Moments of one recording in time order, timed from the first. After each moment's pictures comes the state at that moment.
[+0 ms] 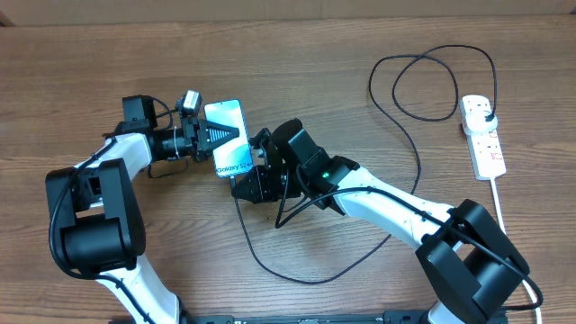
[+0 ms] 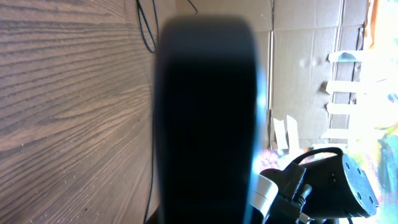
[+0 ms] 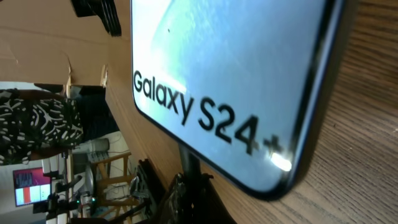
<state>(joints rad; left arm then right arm) 0.17 1.99 1.11 -0.33 1.52 -0.28 0.75 1.80 1.10 -0.10 -0.66 0.72</state>
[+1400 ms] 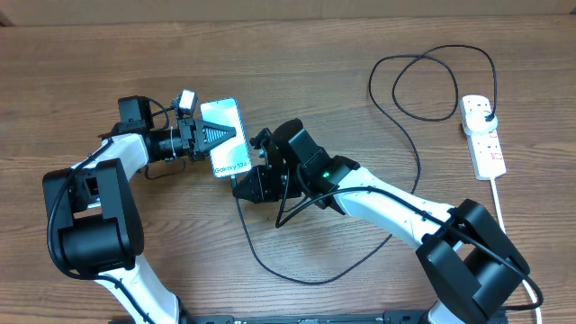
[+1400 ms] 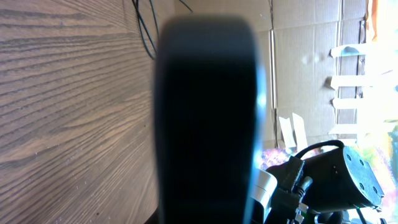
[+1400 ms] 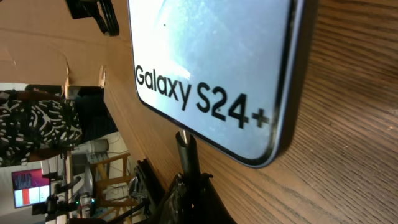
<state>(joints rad) 0.18 1.99 1.11 -0.34 1.52 -0.21 0.75 1.80 1.10 -0.10 -0.66 0.72</state>
